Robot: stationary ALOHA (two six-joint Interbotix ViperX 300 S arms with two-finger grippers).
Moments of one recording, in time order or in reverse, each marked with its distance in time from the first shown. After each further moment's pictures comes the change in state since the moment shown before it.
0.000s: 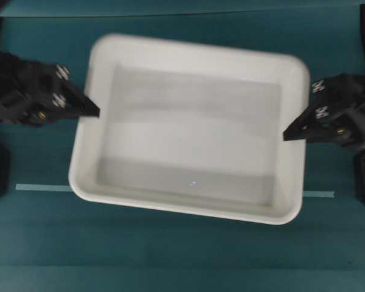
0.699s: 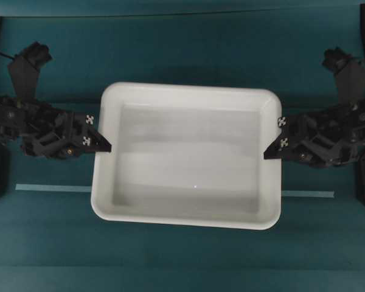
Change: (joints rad) left arm -0.025 0.069 0.305 -0.005 -0.218 -0.061; right arm 0.002 0.080 0.291 0.000 -0.261 -0.043
